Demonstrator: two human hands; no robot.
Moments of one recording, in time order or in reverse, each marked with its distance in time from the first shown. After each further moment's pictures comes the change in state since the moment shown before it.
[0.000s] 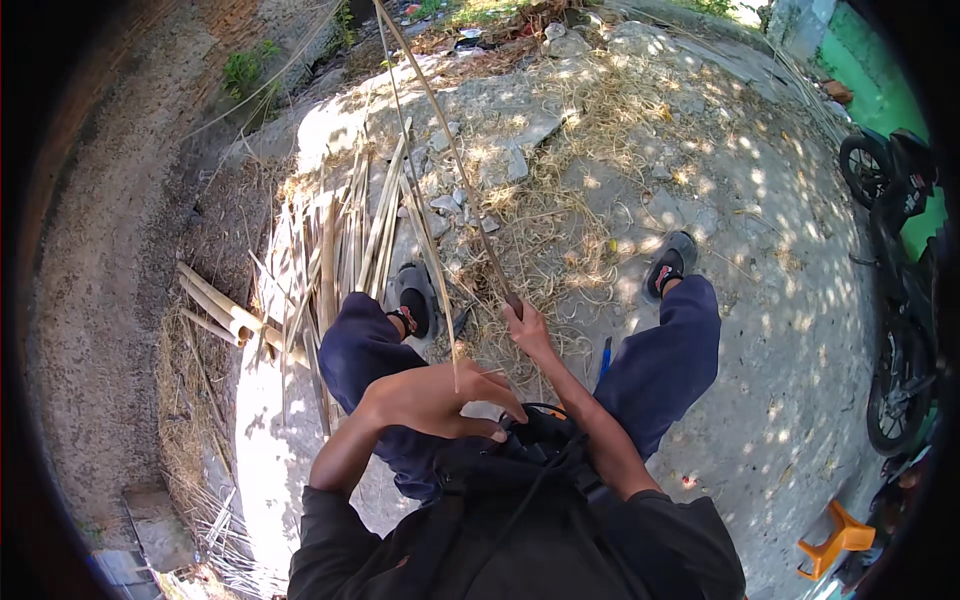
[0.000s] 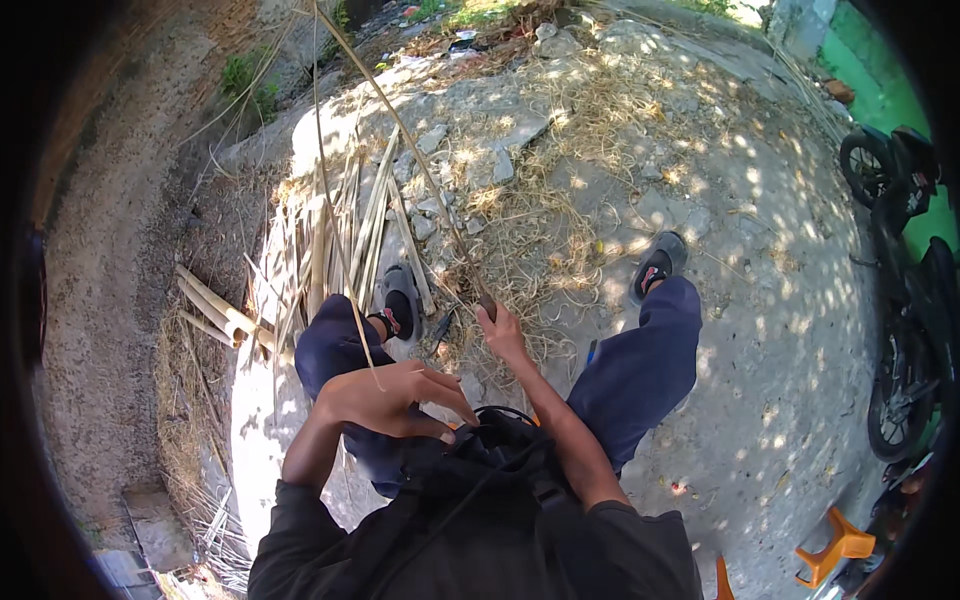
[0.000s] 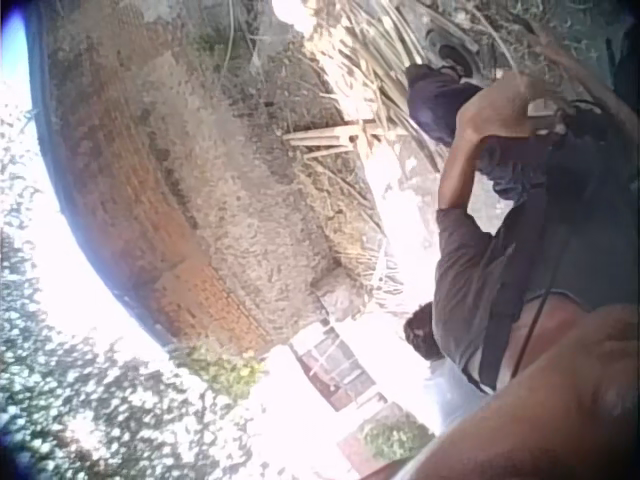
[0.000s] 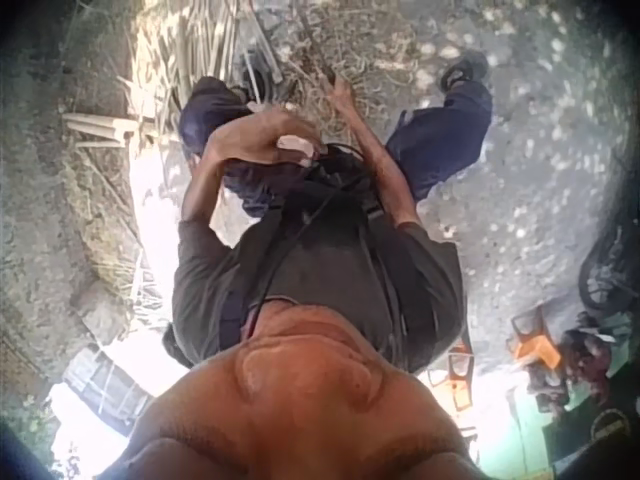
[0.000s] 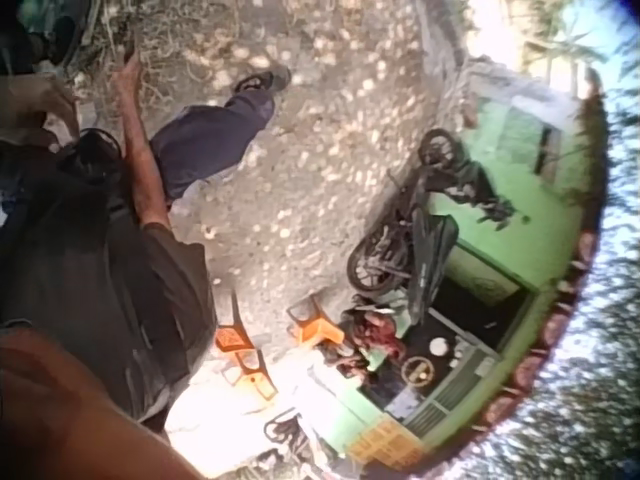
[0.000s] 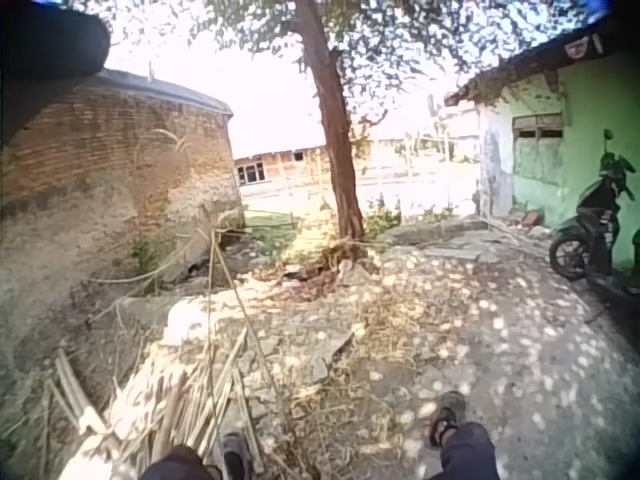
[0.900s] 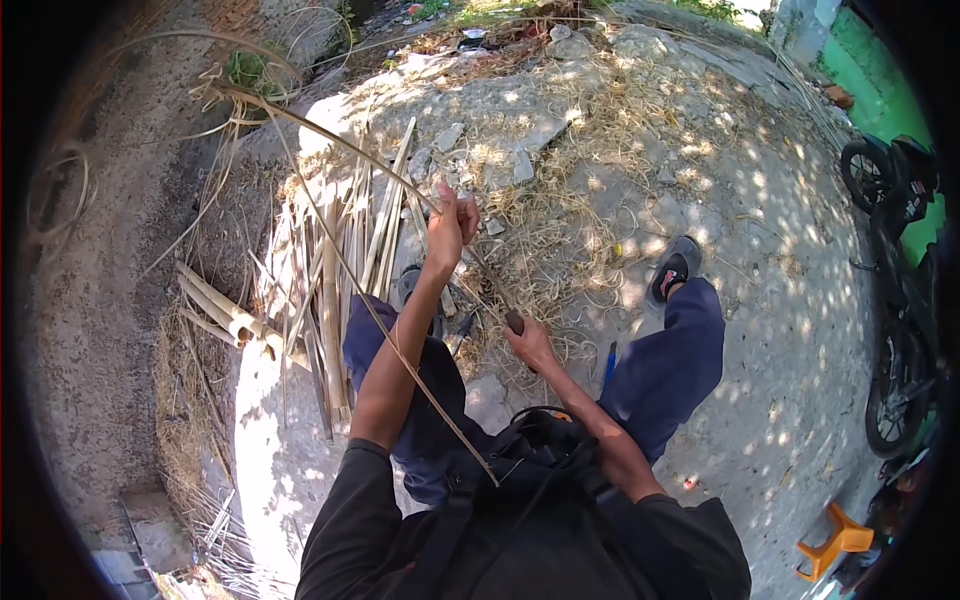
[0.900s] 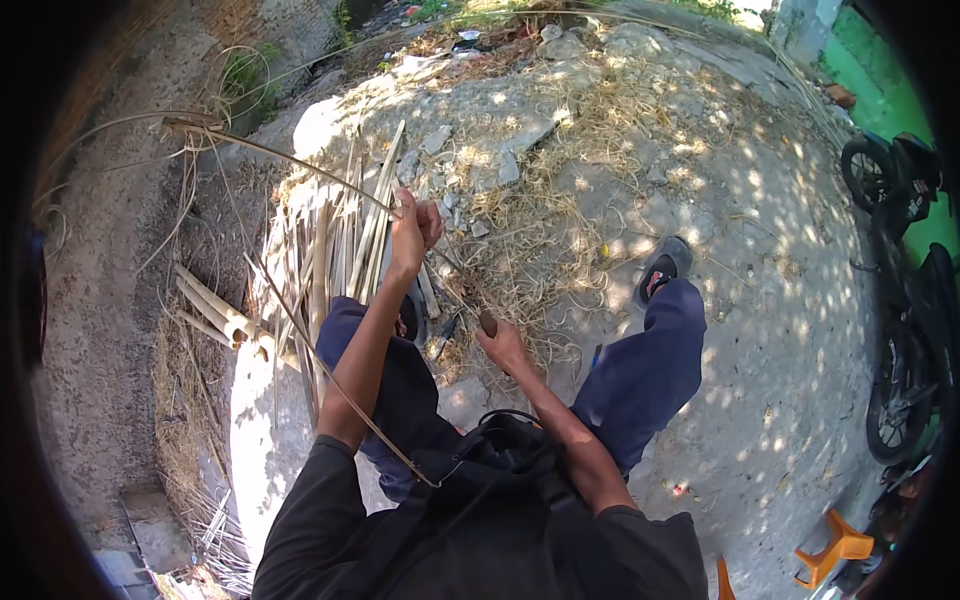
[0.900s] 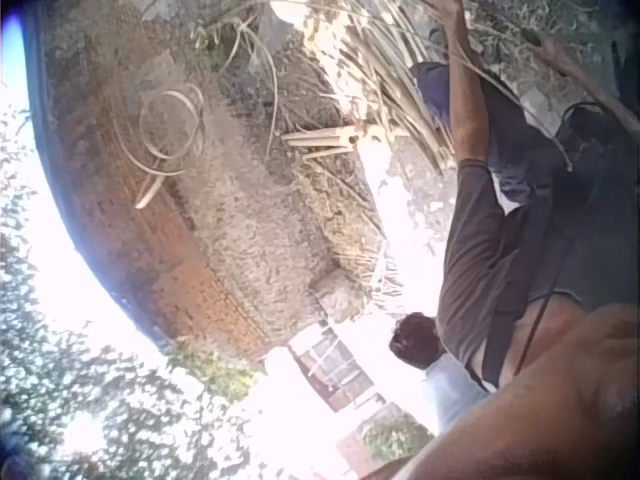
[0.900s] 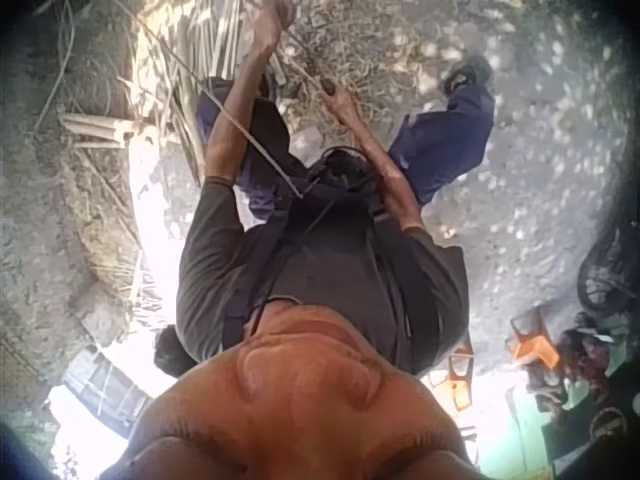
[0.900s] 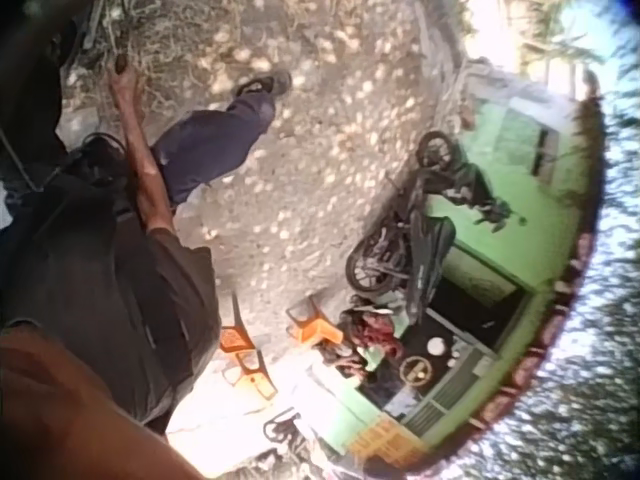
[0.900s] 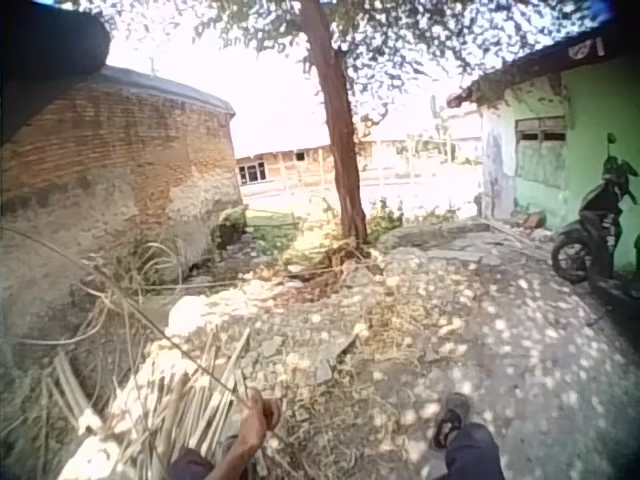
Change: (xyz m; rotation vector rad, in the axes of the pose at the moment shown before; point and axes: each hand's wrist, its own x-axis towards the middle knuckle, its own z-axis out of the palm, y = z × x) left_hand 0.074 -0.222 -0.058 -0.677 1.219 -0.232; right_hand -0.011 -0.020 0.007 -0.181 -0.109 0.089
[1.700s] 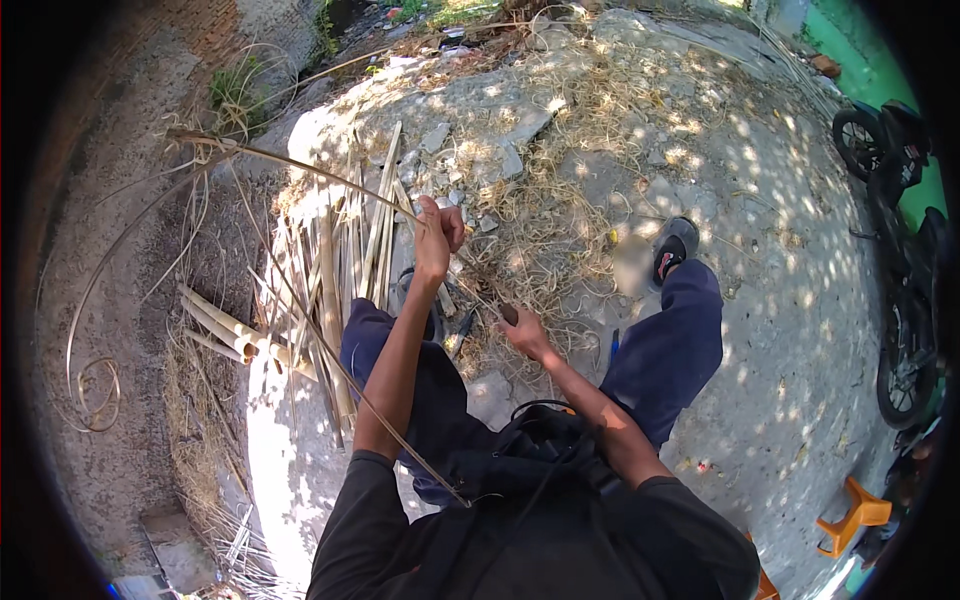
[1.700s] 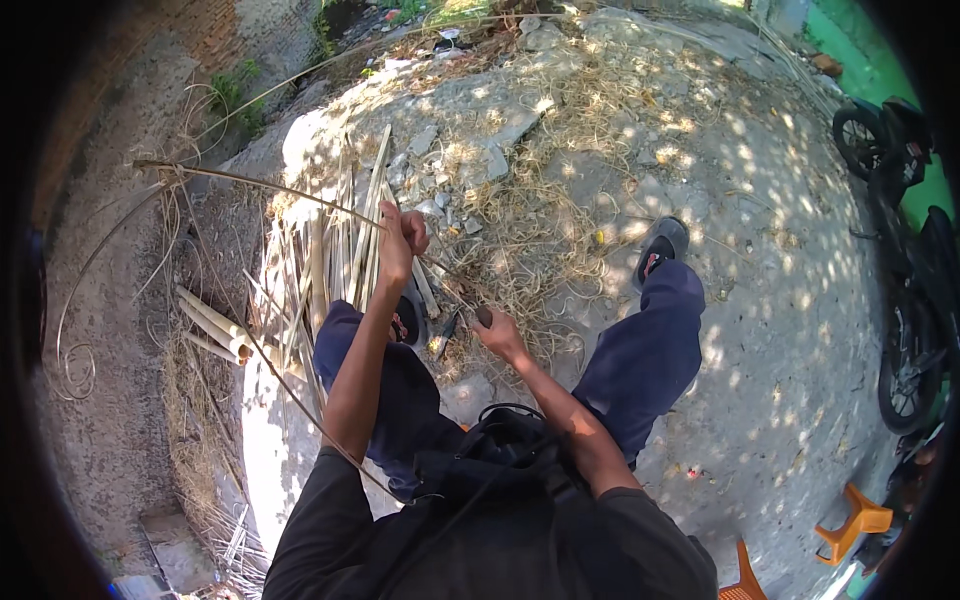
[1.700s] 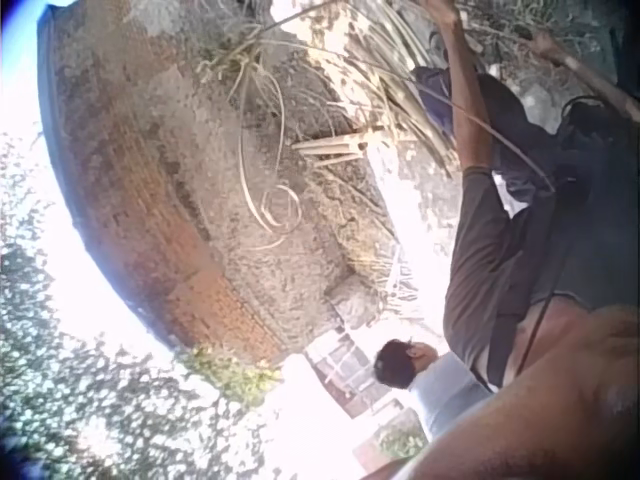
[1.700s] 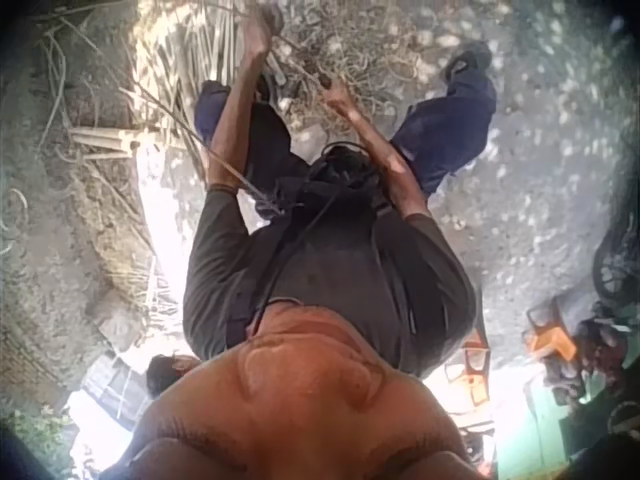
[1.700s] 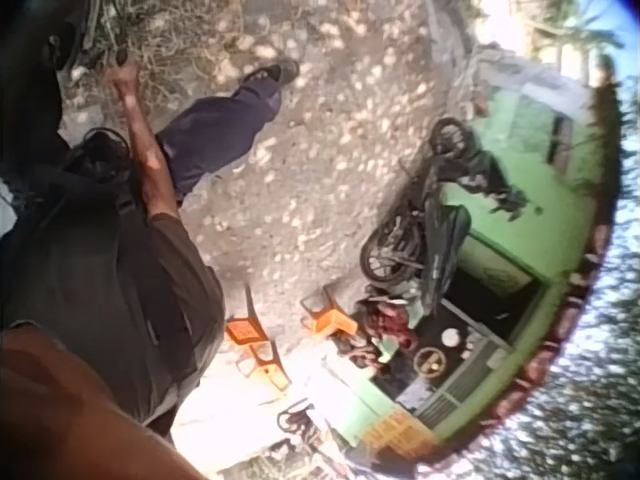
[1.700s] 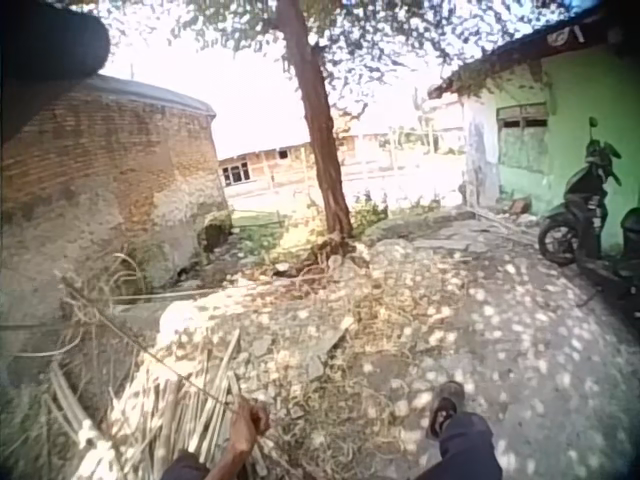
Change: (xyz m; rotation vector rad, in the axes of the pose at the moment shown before) left_hand -0.010 -0.015 -0.007 -0.037 -0.016 0.022; right_hand 0.019 0.009 0.011 0.080 -0.054 -0.016
